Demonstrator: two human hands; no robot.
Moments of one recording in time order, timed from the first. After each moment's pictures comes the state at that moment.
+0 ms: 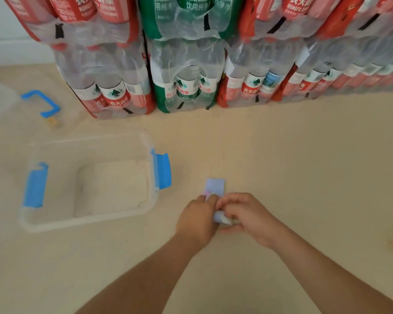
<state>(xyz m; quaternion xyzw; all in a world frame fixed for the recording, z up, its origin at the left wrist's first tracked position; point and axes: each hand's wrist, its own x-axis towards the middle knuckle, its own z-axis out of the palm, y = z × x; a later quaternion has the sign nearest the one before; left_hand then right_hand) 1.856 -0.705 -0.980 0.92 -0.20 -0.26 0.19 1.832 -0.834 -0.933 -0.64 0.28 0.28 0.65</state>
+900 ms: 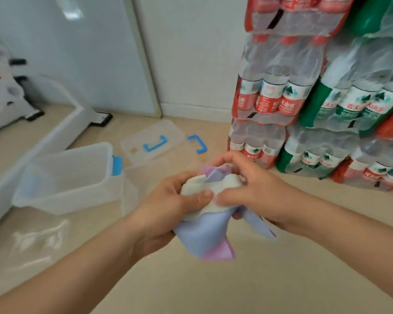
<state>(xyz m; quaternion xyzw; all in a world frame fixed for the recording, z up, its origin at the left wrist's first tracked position) 1.827 -0.425 -0.723 0.63 0.09 -0.18 0.75 1.877 -0.591 -0.710 -0.71 -0.14 0.26 0.63</state>
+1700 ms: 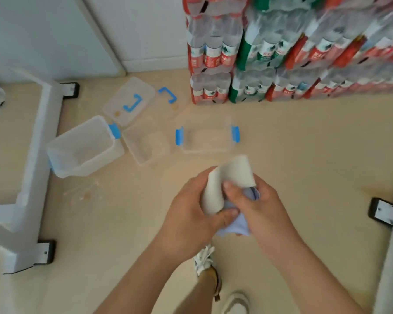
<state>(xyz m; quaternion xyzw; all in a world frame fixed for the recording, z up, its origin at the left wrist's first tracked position) 1.659 -0.465 -0.502 0.79 0.00 -0.22 0.57 1.652 -0.604 -0.507 -0.64 0.24 0.17 0.71</state>
